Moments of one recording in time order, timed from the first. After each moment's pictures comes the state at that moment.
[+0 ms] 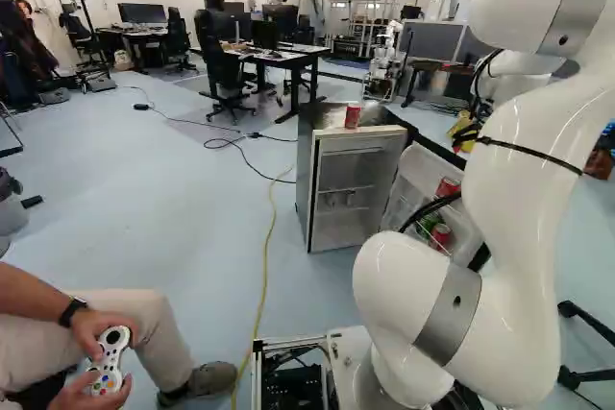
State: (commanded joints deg) arm -48.0 -29.5 -77.6 4.9 -29.5 9.0
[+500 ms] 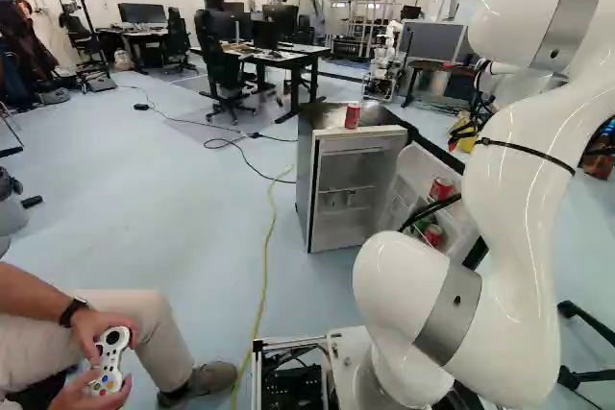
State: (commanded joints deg) arm -48.7 -35.4 -86.2 10.6 -36.5 9.0
